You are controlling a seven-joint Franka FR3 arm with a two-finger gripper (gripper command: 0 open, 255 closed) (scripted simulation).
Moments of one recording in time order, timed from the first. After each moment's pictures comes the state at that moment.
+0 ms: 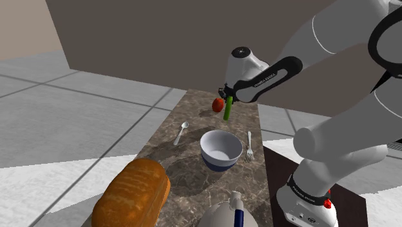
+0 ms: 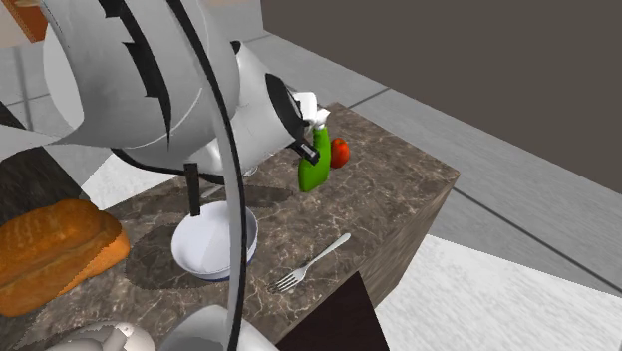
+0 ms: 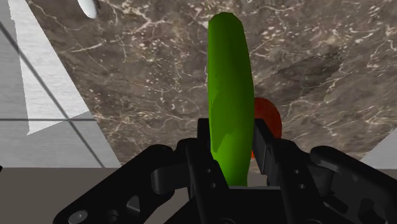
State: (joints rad) arm -0.89 -0.33 0.65 -2.60 -0.41 2.65 1.22
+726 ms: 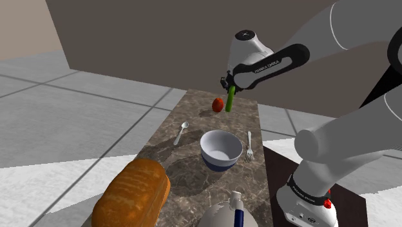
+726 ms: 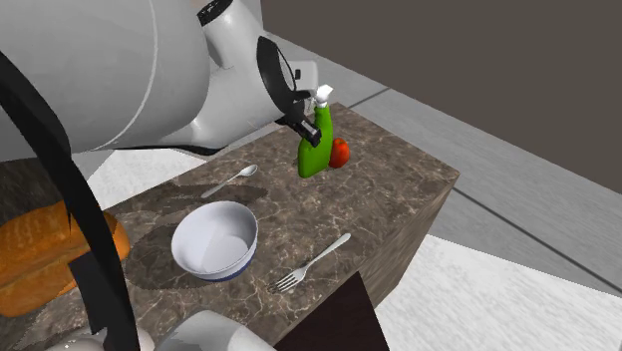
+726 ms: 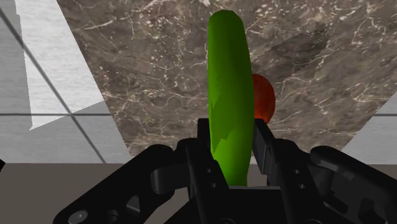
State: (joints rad) arm -0.80 -0.43 0.56 -2.54 -0.29 2.51 1.08
